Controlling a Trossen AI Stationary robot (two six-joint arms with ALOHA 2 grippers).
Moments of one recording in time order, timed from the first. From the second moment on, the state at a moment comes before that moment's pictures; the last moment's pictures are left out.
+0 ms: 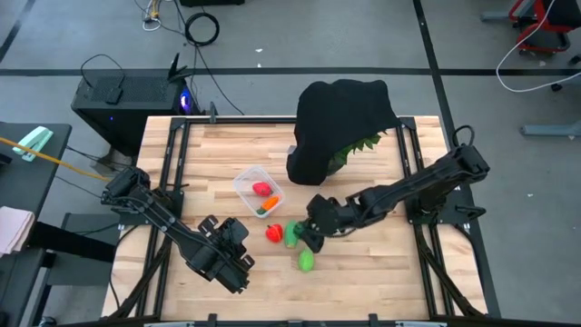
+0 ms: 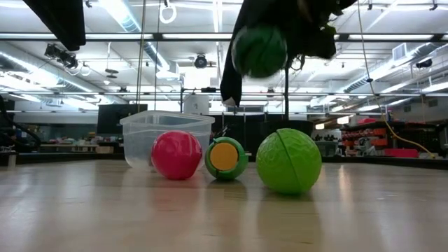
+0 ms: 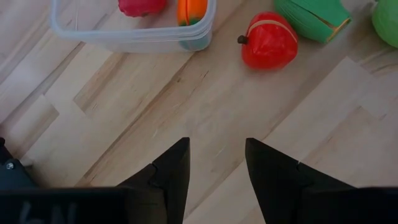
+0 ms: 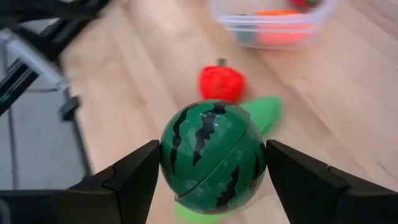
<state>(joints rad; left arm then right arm) -0.67 1.76 1.51 -1.36 -0.47 -1.43 0.35 1.61 1.22 -0.46 0.22 0.94</state>
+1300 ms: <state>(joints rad) -0.67 1.76 1.51 -1.39 -0.47 -1.40 0.29 1.71 1.60 -0.36 0.22 0.49</state>
